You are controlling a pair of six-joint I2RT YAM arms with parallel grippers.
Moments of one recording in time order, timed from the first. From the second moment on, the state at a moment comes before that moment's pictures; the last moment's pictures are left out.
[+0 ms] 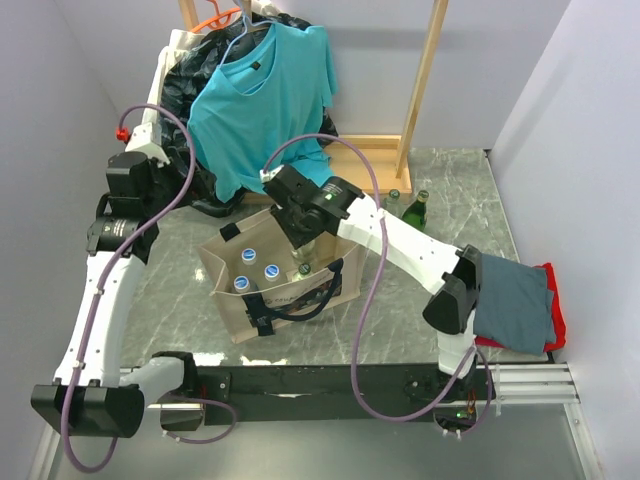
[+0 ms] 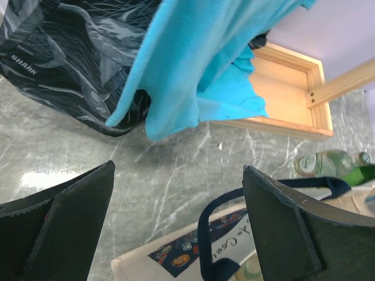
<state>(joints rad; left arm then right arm) -0.04 1.10 1.26 -0.52 0.09 -0.39 0.96 1.91 2.01 -1.11 0.24 0.23</state>
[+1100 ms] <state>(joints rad) -0.04 1.02 1.10 -0.47 0.27 -0.38 1.01 1.79 2.20 -1.18 0.43 0.24</state>
